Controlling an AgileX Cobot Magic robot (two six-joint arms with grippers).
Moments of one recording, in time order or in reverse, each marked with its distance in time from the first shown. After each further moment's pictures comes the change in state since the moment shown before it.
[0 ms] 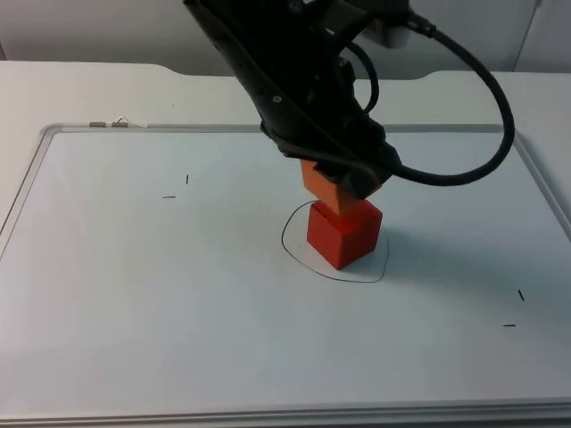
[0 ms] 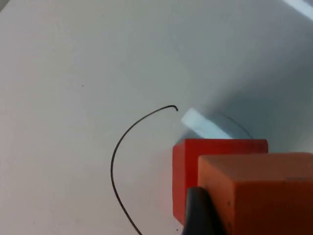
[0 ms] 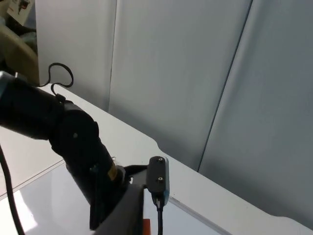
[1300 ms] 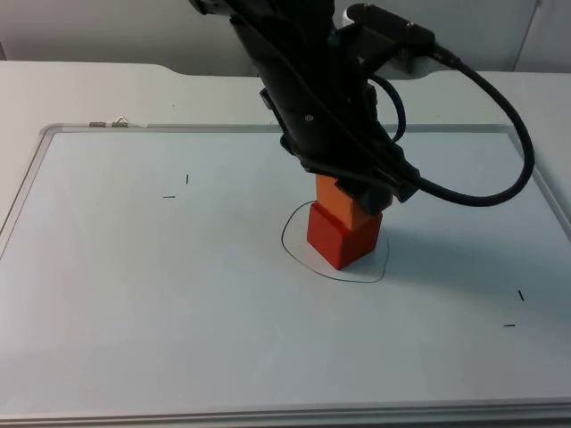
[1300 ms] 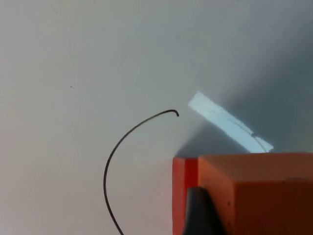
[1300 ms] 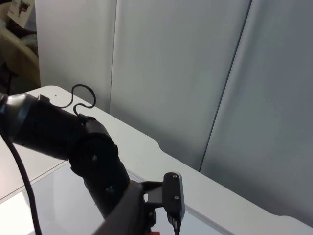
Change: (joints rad) right arm 0.000 0.000 0.000 0.000 -0.002 0.010; left arm -0.046 0.095 -0.114 0.132 0.051 -0.140
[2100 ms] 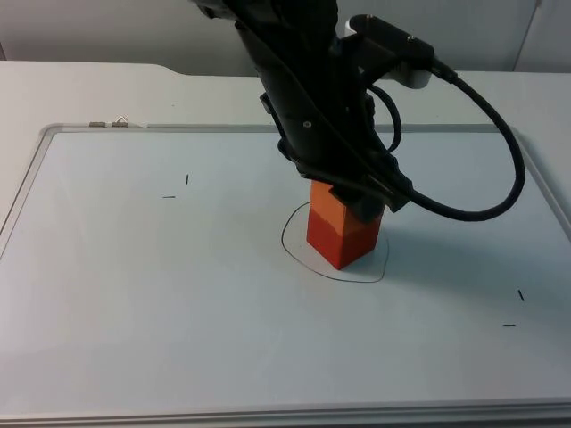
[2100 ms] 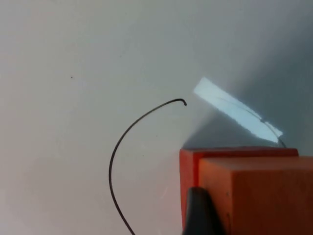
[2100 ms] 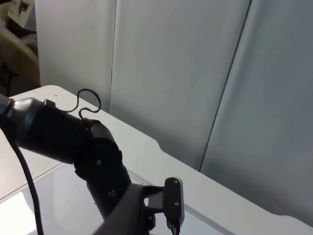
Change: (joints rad) right arm 0.000 0.000 0.000 0.000 0.000 0.000; left arm 0.000 0.029 -0.023 0.039 0.036 0.000
